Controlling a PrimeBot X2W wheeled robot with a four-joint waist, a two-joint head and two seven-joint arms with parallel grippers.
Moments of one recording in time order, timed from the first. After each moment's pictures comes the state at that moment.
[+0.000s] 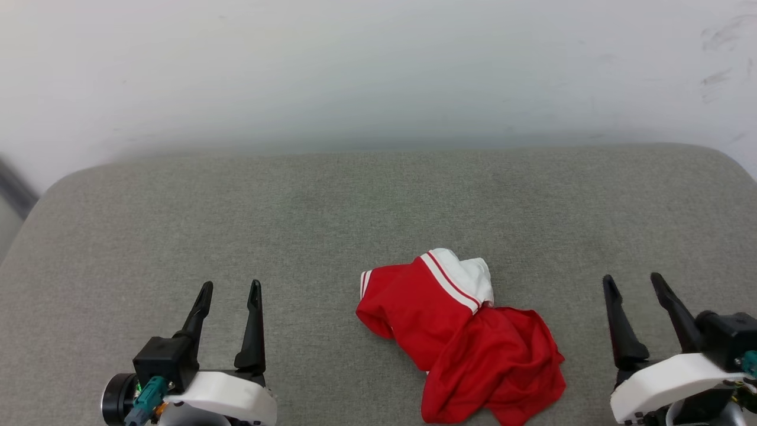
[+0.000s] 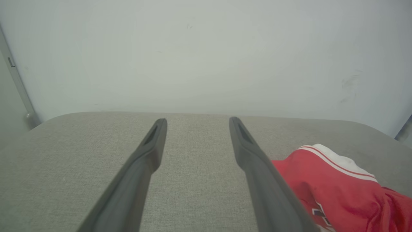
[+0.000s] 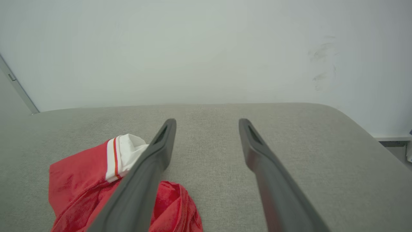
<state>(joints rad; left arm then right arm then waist) -0.01 0.27 -0.28 0.02 -0.41 0.17 -0.25 0.04 -0.05 -0.05 -0.07 0.12 0.13 0.02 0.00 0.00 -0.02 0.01</state>
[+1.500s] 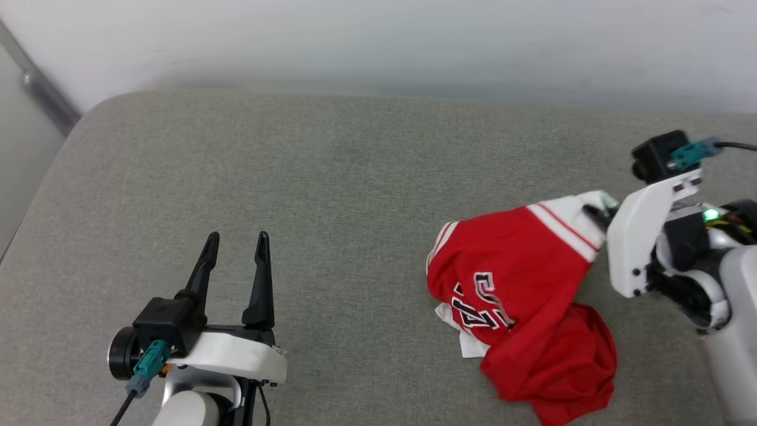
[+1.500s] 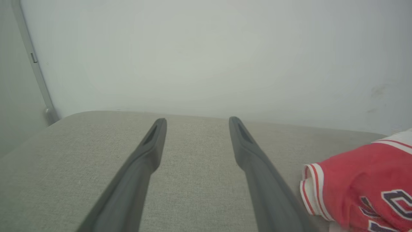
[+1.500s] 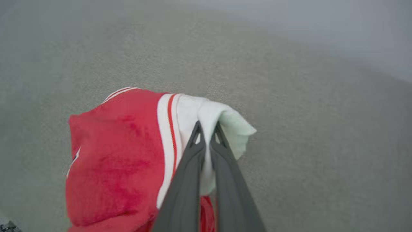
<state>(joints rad) -0.12 0.20 -0.24 0.03 -0.37 0.11 -0.26 -0.49 -0.32 0.22 0.18 0.42 0.13 0.77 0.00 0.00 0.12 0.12</state>
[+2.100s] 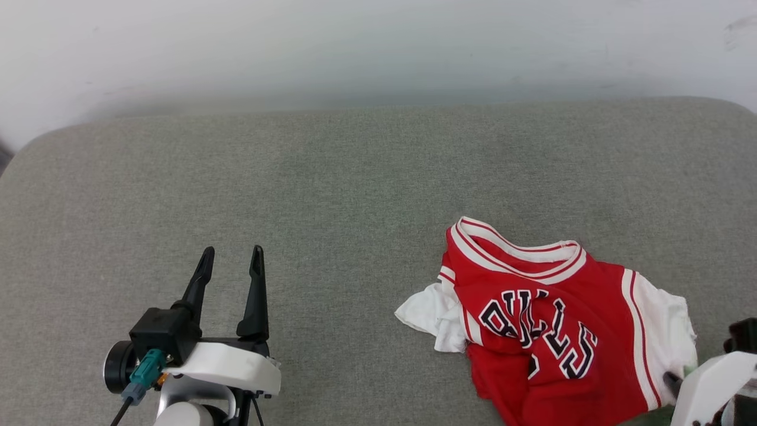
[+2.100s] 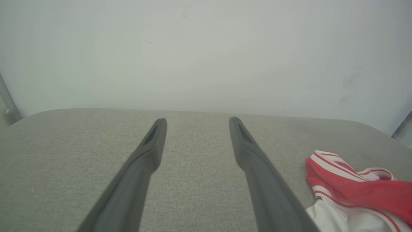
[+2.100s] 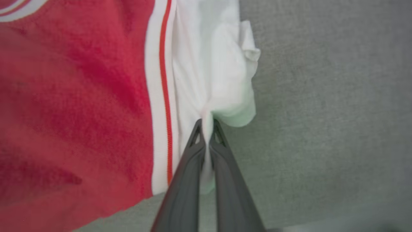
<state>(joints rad) -0.09 0.22 -0.23 0.03 -0.38 0.12 -0.25 -0.01 -0.17 -0.25 0.15 0.29 0.13 0.69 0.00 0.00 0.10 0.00</state>
